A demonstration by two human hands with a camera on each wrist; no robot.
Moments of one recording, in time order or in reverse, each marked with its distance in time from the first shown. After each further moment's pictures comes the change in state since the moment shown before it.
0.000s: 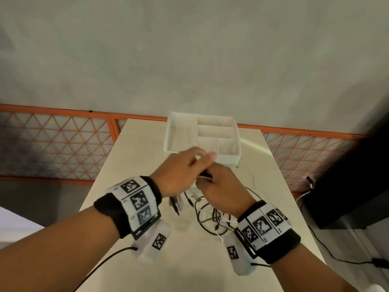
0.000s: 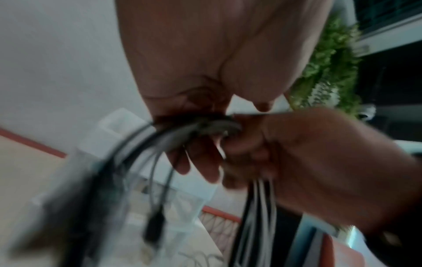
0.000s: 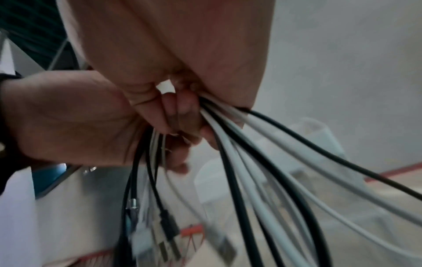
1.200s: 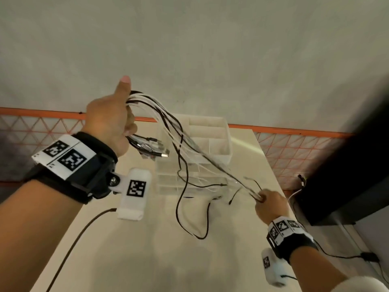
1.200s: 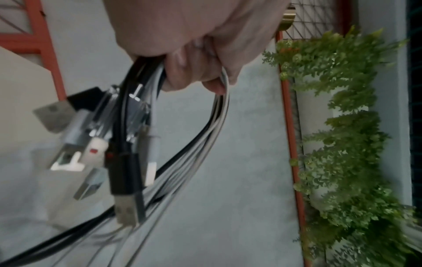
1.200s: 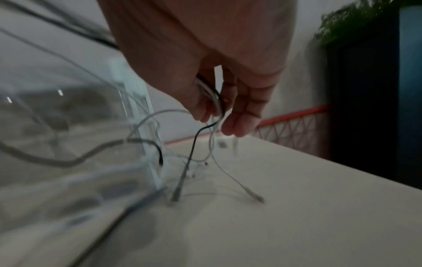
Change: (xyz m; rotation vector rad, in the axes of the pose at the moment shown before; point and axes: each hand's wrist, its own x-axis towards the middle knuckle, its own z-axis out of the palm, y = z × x) left_hand 0.019 0.011 -0.095 -0.998 0.687 -0.194; right_hand -0.048 0.190 -0.044 -0.487 0.367 0.740
